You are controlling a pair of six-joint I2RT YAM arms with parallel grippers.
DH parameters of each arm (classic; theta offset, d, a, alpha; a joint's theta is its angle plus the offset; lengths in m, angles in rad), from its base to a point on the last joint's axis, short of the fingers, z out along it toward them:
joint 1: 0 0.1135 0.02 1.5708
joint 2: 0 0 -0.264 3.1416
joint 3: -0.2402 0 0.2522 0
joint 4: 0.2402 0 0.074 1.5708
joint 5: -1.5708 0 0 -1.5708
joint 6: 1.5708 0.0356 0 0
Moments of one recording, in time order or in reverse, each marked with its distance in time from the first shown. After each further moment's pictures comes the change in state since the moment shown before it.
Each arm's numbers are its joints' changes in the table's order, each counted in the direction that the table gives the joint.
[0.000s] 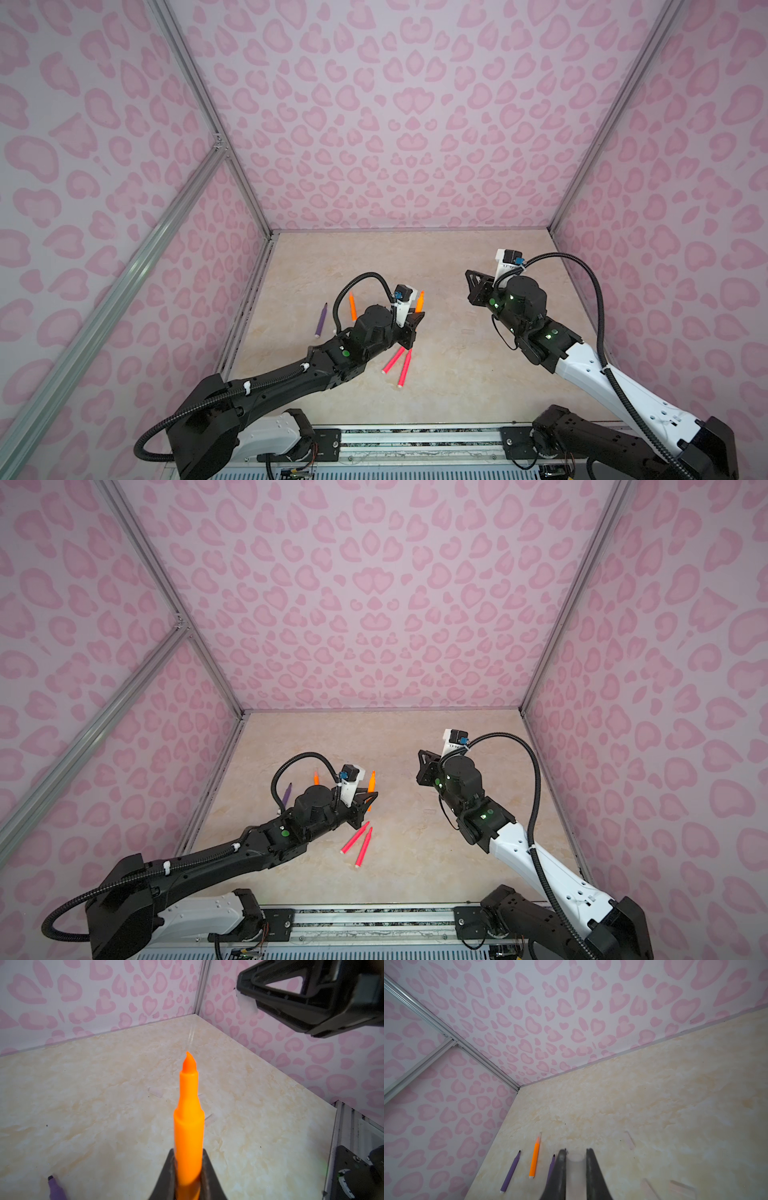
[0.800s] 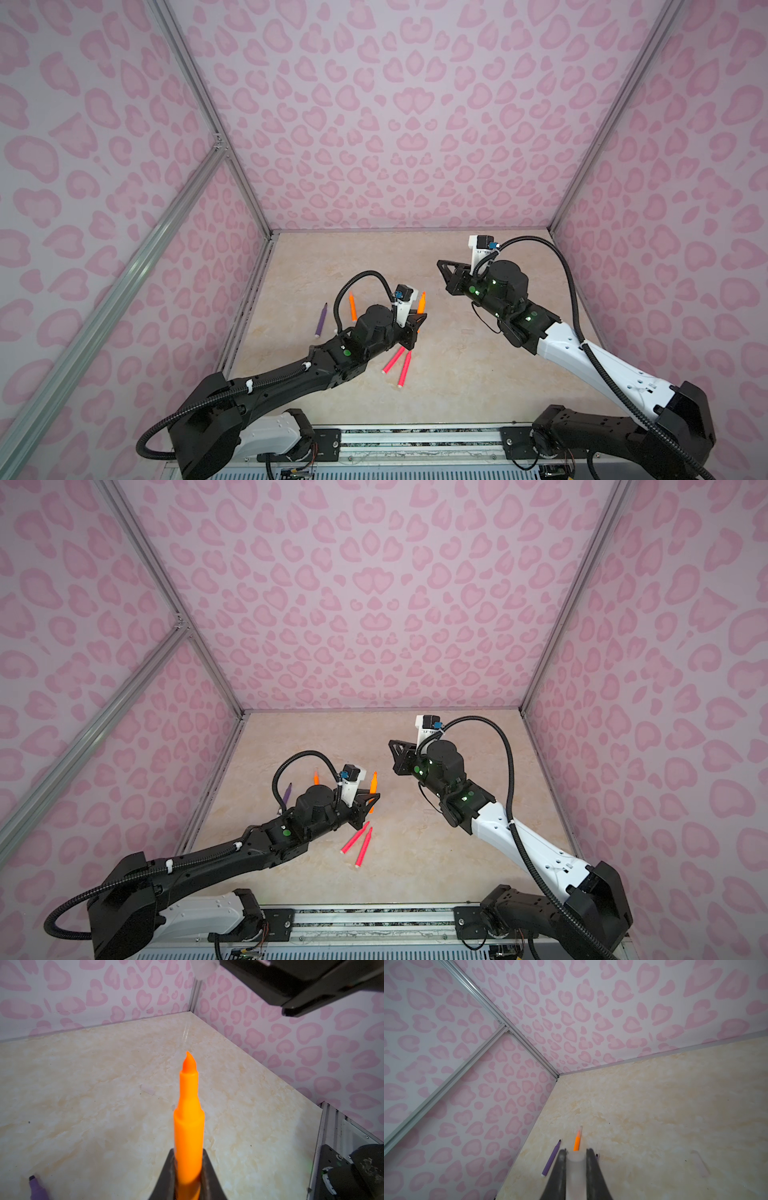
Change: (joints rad) left arm -0.001 -0.009 0.000 -0.004 -0.039 -0.046; right arm 0.078 -0.171 -0.126 -0.124 0.188 0.014
